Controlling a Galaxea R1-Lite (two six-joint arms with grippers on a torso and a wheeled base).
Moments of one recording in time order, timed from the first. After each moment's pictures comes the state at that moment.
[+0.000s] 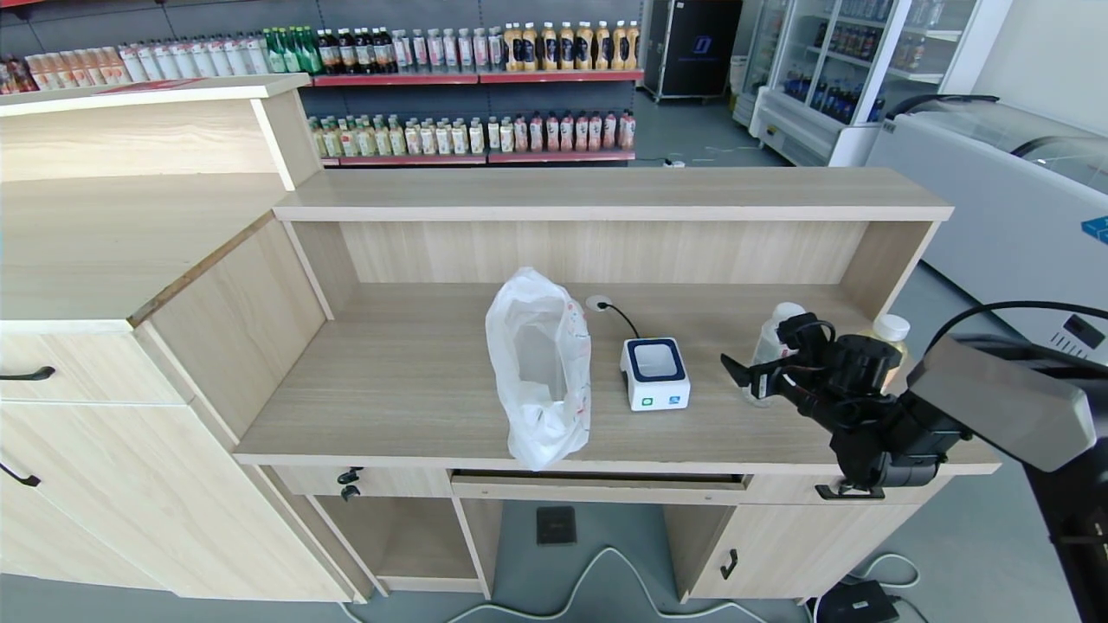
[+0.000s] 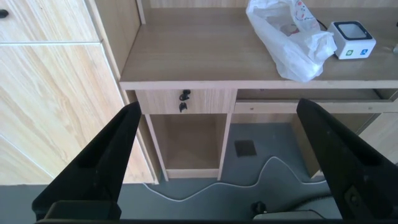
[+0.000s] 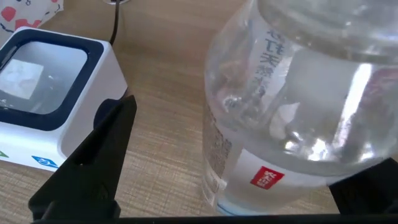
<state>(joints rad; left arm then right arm) 0.00 0.00 0.00 0.00 -0.06 0.01 0.02 2.53 -1.18 -1.30 0.22 -0.19</state>
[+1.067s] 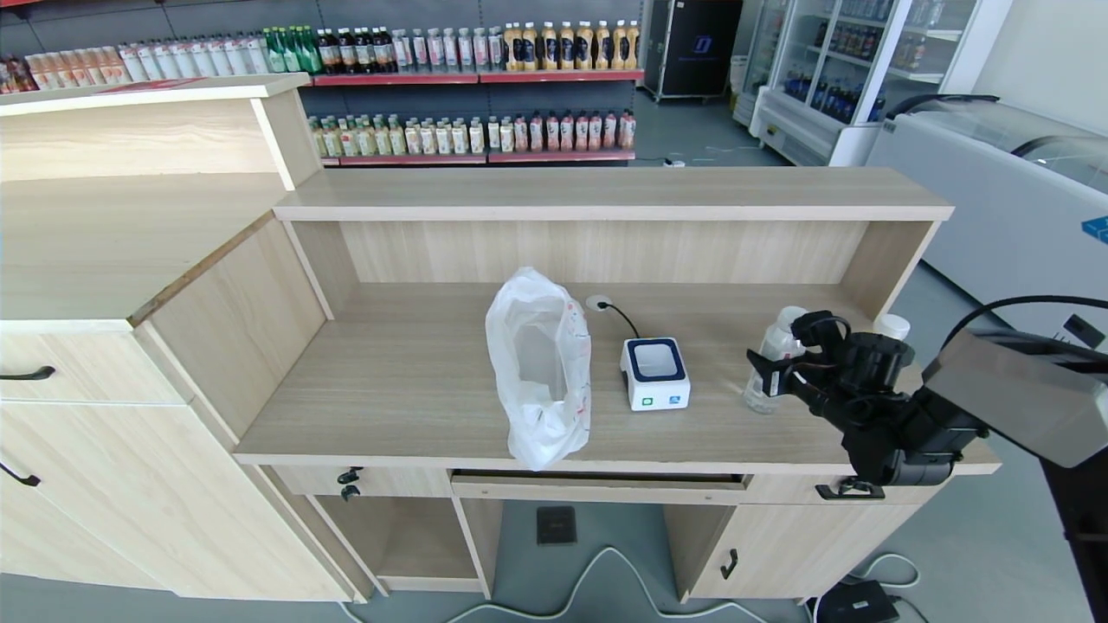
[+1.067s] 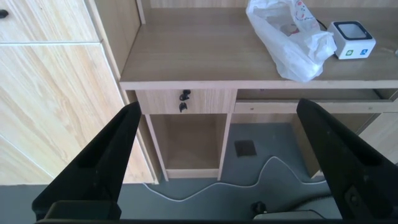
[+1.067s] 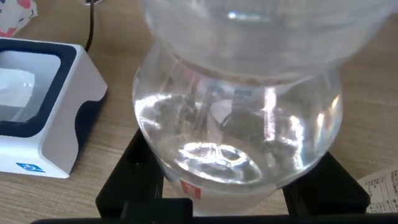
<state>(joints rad) 0.00 0.00 0.00 0.00 -0.06 0.01 0.00 2.49 -1.14 -1.28 0.17 -0.14</state>
